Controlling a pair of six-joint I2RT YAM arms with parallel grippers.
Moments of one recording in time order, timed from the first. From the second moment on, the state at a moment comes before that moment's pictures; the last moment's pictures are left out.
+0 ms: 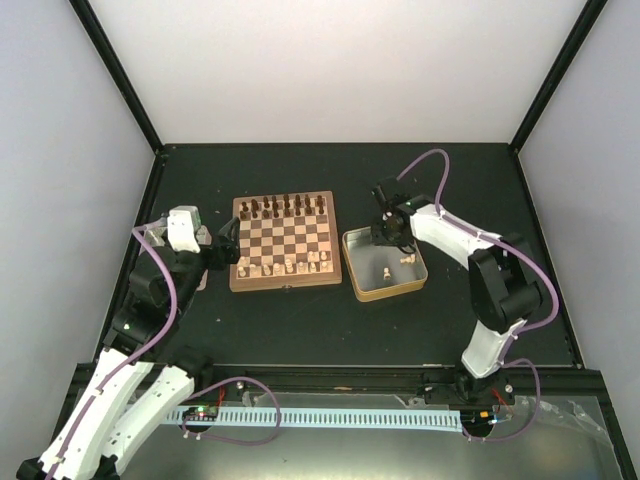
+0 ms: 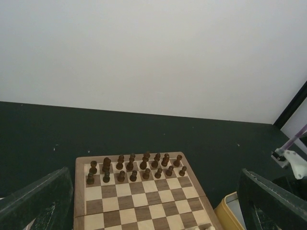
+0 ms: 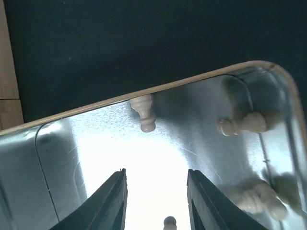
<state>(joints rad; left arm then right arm) -0.41 0.52 0.75 -0.36 -0.18 -0.29 0.51 1.76 1.27 -0.71 0.12 0.50</state>
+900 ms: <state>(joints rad) -0.41 0.54 0.75 -0.36 -0.16 -0.30 0.48 1.92 1.20 -0.41 0.08 0.53</state>
